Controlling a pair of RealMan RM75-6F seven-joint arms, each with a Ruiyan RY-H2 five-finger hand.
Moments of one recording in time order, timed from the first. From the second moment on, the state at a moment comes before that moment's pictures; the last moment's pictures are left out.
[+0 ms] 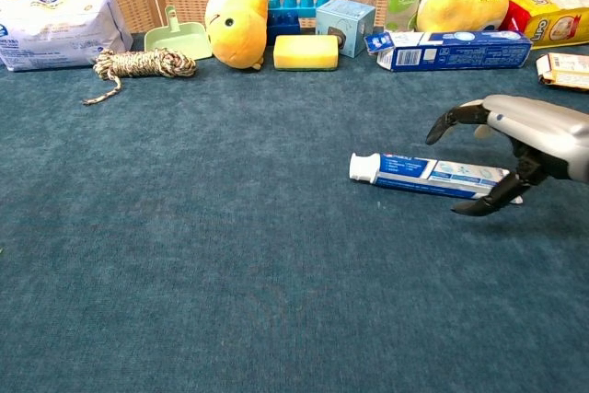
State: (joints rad) left arm -0.06 -0.93 0.03 -2.06 1.57 1.43 0.07; right arm 0.43 -1.56 0.18 -1.69 -1.16 1.08 -0.40
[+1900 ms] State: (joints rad) left arm -0.10 -0.87 0.02 -2.11 1.60 1.40 0.01; right arm 0.59 -1.46 0.26 -1.72 -0.87 0.91 -0.26
